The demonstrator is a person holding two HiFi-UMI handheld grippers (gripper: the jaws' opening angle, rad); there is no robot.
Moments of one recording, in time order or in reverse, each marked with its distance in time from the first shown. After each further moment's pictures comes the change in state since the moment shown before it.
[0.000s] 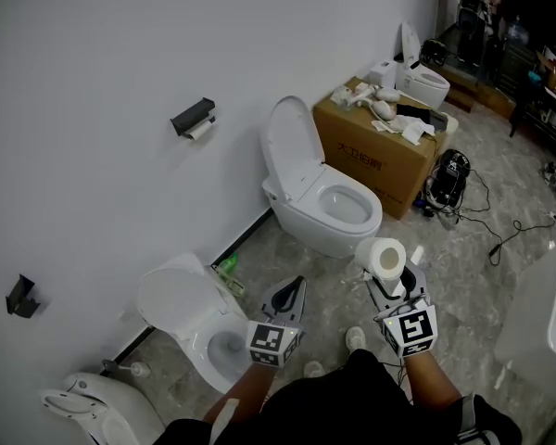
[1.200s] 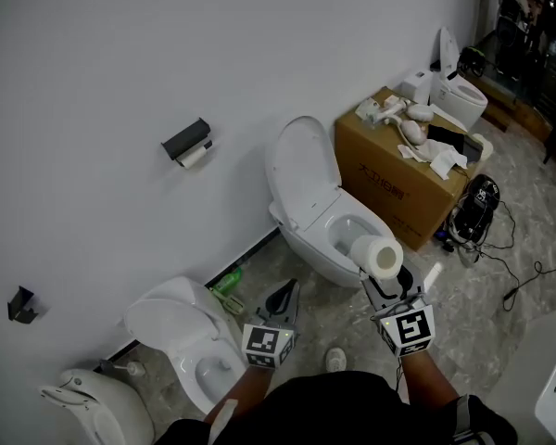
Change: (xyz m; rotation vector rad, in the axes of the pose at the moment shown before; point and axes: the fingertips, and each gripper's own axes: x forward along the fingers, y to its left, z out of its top) left arm 0.203 0.092 0.016 -0.001 0.058 0.182; right arm 0.201 -0.152 -0.004 0.029 -0.066 0.150
